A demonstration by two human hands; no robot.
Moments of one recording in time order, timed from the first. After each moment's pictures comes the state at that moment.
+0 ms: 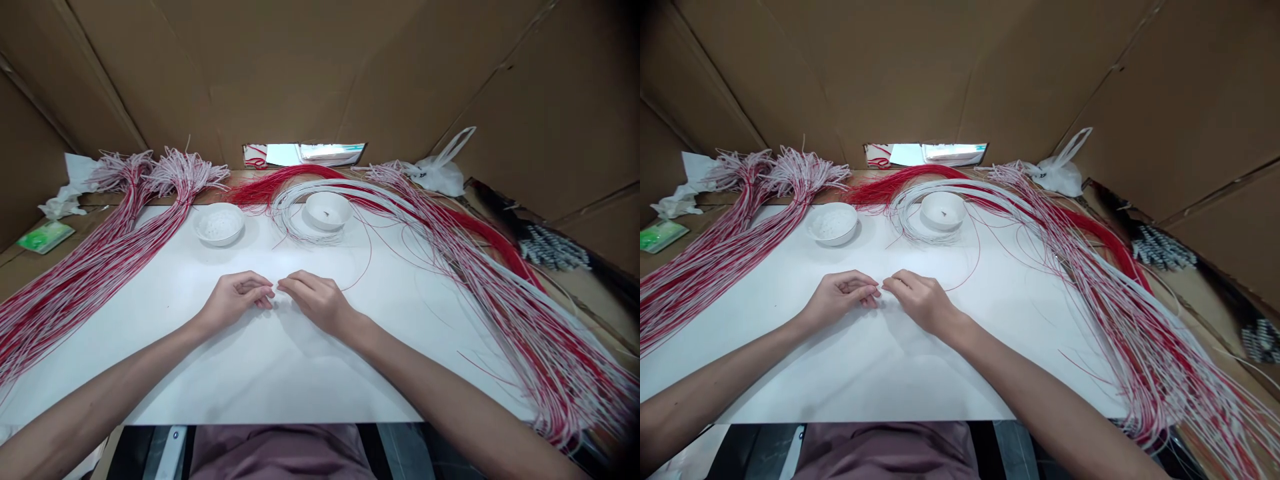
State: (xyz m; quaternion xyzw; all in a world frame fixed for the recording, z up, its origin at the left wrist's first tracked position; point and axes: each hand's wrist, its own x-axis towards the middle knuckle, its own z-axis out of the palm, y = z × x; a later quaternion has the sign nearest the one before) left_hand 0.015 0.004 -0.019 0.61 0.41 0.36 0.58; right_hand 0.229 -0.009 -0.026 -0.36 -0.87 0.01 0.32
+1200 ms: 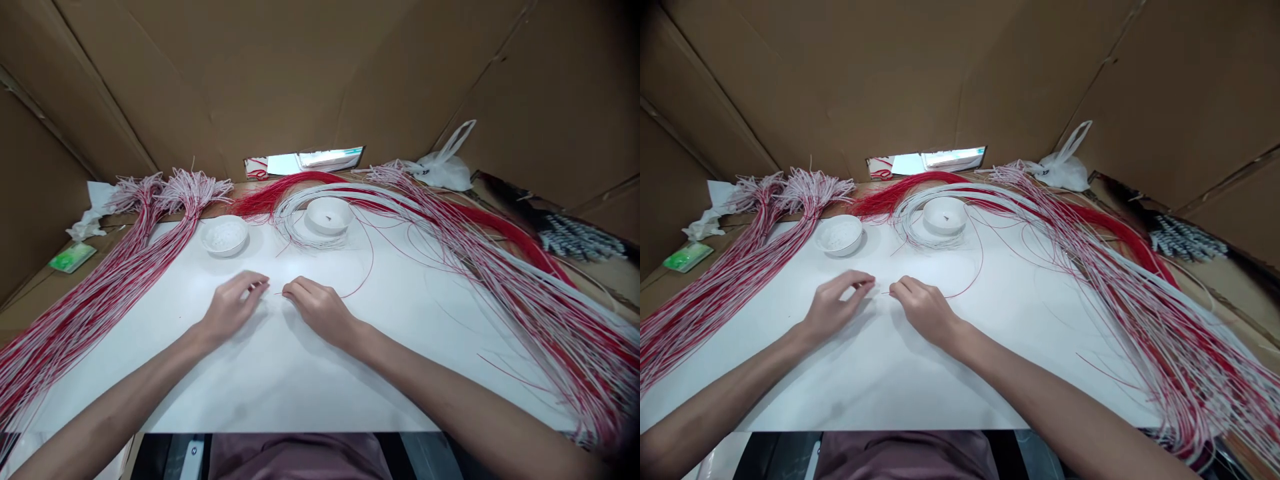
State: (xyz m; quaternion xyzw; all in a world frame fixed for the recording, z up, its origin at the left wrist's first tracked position) left_hand 0.007 0.007 0.001 0.81 0.40 0.39 0.17; right_hand 0.216 -0.013 -0.031 -0.42 -0.85 0.04 0.32
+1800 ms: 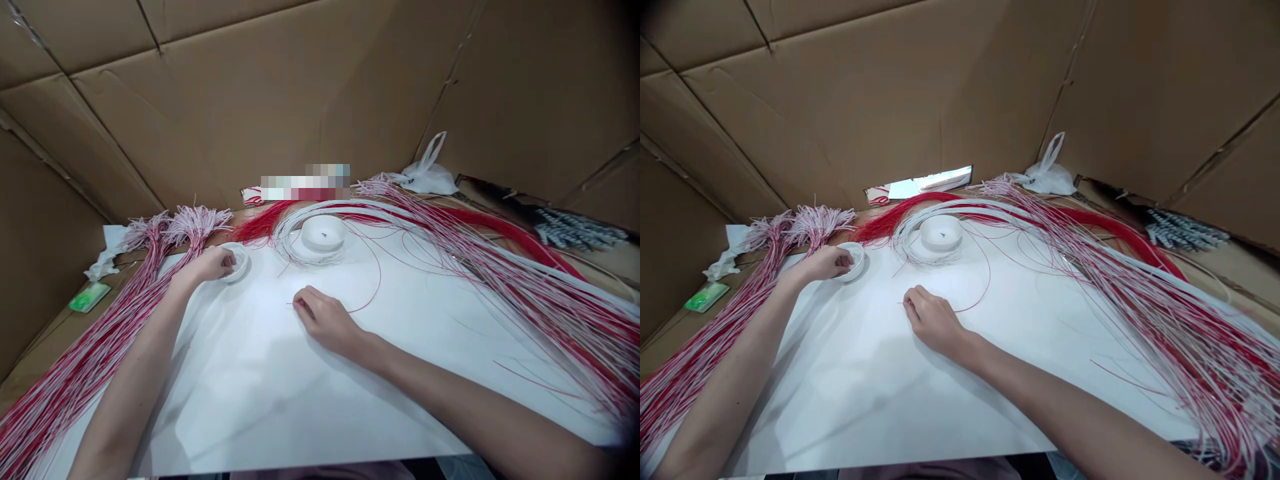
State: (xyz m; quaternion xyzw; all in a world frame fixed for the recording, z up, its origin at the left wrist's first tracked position) left_hand -0.045 0.155 0.049 0.87 0.47 0.02 0.13; right_hand 0.221 -0.005 -0.030 -0.53 -0.77 0.18 0.31
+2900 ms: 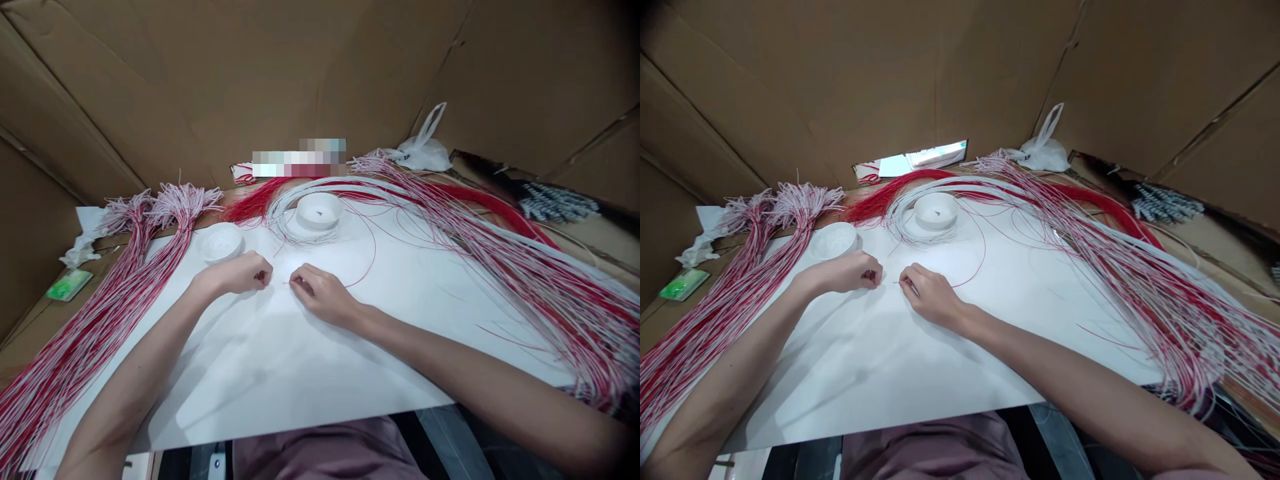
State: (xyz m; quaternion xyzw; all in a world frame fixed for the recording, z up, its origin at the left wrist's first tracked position) left_hand 0.024 0.091 0.041 0.93 0.27 -0.08 0.22; right_hand 0.222 -0.005 -0.023 -0.52 -0.76 0.21 0.31
